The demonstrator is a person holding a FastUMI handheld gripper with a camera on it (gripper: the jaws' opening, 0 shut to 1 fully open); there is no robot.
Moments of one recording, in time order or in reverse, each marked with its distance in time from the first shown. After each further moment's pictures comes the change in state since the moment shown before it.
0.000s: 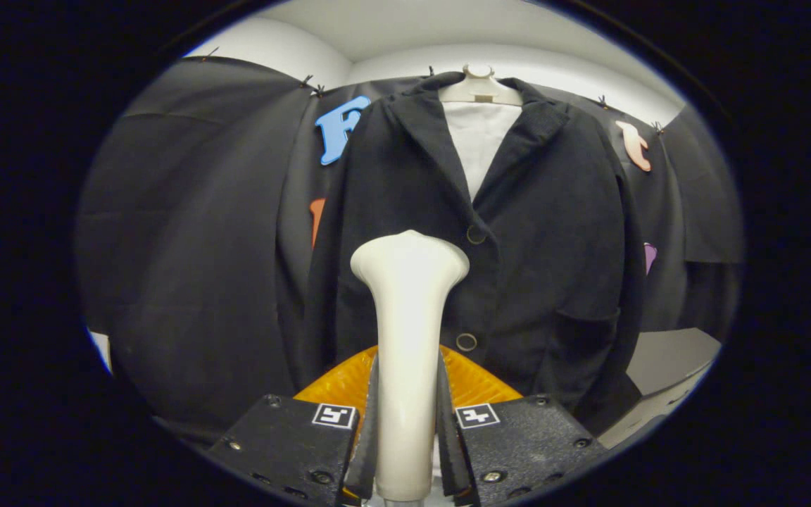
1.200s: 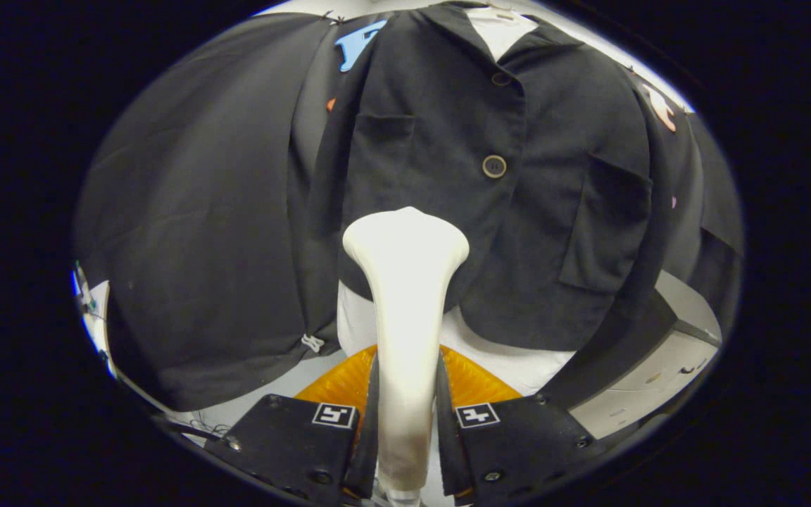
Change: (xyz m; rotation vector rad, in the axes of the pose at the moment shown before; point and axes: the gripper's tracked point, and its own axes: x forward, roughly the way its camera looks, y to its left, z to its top) arm -0.022 -0.008 -0.155 -0.089 0.388 0.042
